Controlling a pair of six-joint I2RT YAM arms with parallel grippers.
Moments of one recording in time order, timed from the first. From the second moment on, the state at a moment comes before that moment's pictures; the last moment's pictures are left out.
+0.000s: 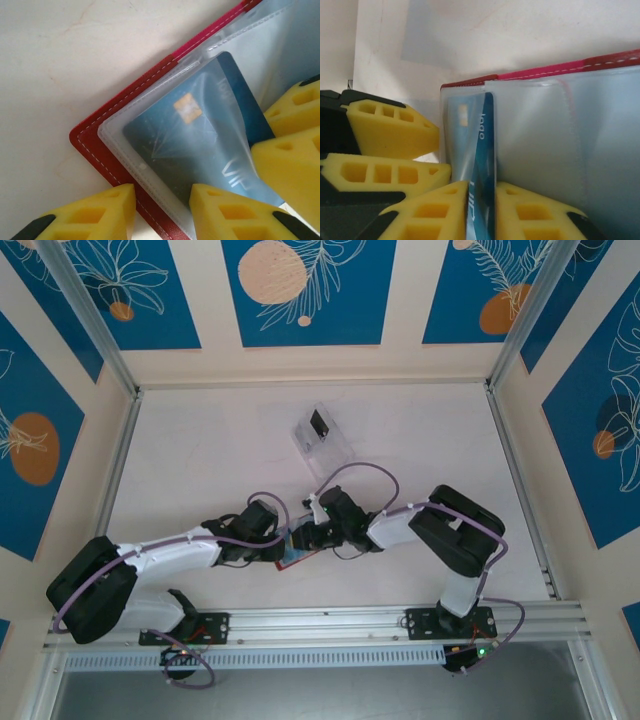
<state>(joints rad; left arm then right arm) -0.79 1.30 0.54 -0.35 0.03 -0.68 0.87 1.77 0.69 0.33 -0.50 0.78</state>
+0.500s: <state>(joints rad) -0.79 1.31 0.54 -0.31 0.02 -0.68 0.82 1.64 0.85 -0.09 -0.50 0.64</state>
